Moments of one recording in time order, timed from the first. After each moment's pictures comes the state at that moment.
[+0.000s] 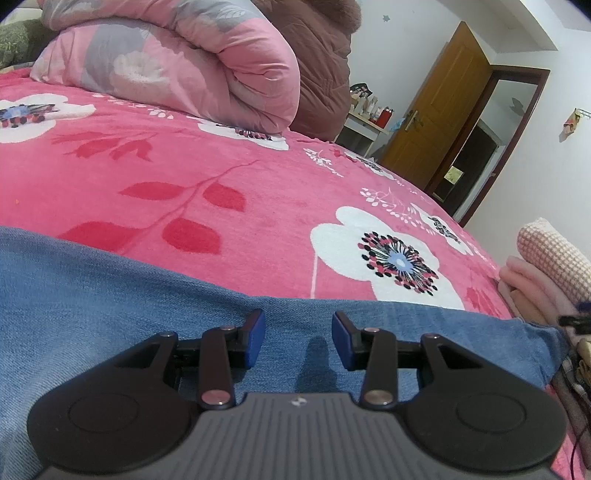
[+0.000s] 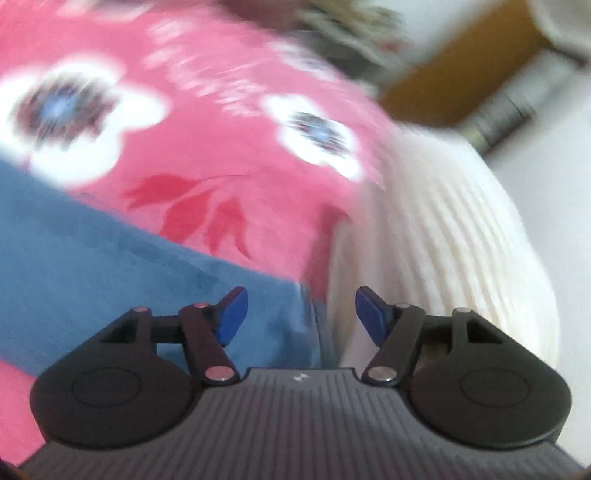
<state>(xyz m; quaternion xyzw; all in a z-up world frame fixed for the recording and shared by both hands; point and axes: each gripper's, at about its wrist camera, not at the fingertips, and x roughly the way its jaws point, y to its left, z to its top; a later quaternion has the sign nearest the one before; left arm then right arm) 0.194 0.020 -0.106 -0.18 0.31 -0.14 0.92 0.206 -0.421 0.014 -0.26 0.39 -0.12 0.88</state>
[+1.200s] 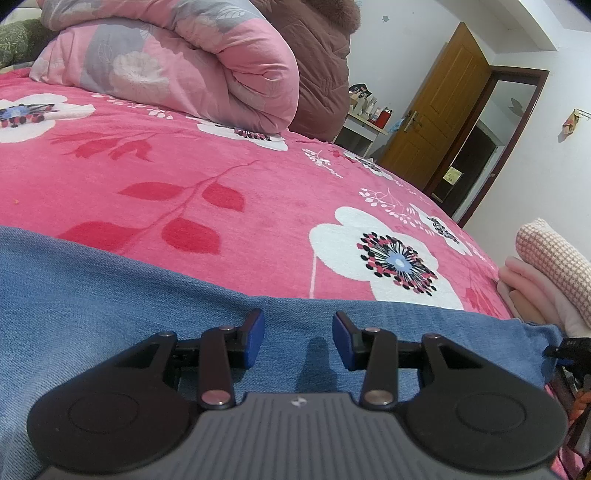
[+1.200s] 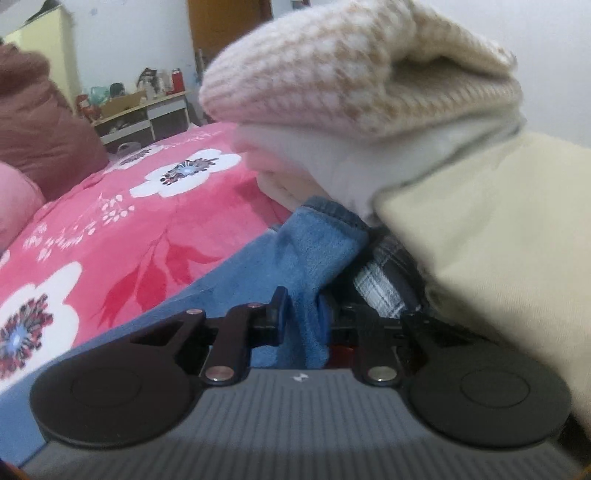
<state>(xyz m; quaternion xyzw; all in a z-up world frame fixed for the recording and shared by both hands) 0.194 0.020 -0.106 -0.18 0.30 -0.14 0.92 0.169 -0.460 -0.086 0.15 0.24 -0.31 0.91</state>
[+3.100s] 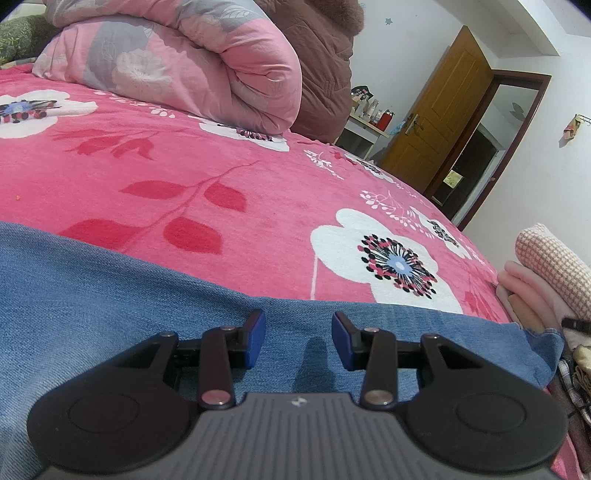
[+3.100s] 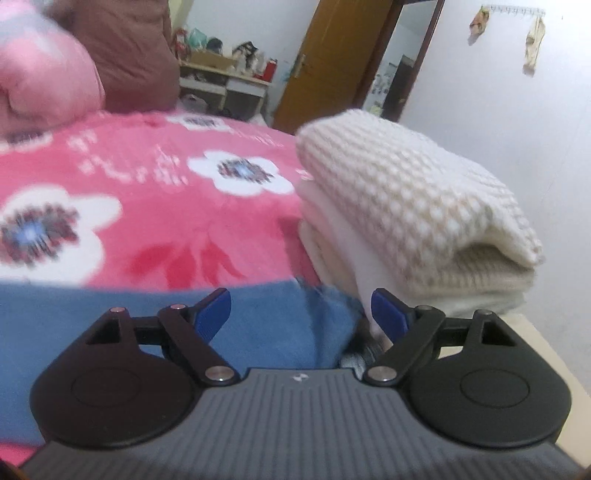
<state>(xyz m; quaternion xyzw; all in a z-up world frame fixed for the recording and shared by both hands) 0.195 0.022 -0.107 -0.19 0.30 -0.14 0.92 0.171 -0.417 -0.016 -0.08 0.27 -0.23 0.93</state>
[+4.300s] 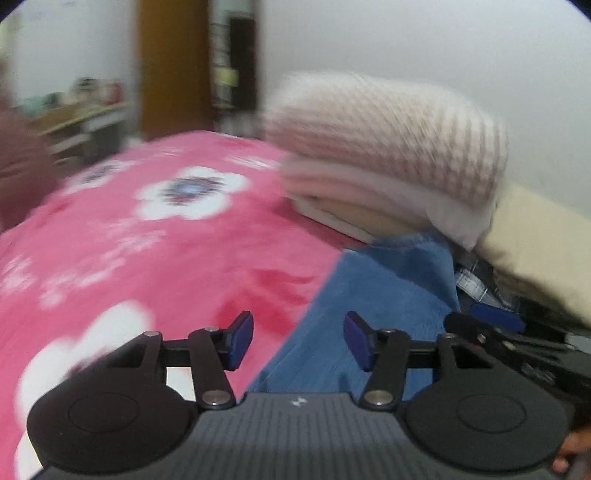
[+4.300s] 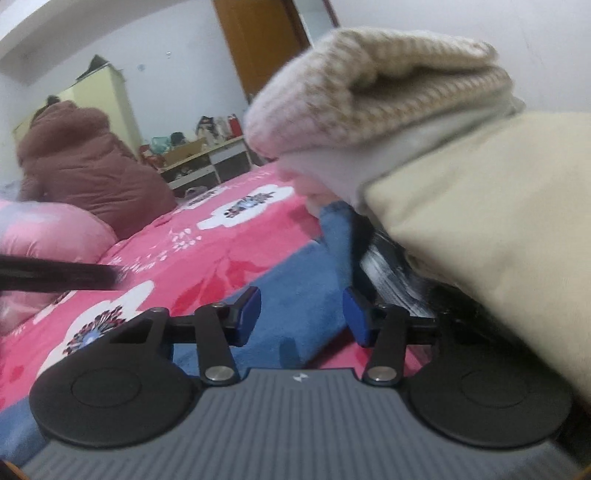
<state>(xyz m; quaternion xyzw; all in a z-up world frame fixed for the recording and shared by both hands) 0.280 -0.357 -0.026 0.19 0.29 -0.46 0.82 0.105 -0.466 -0.090 0.21 0.14 -0.20 0.94</state>
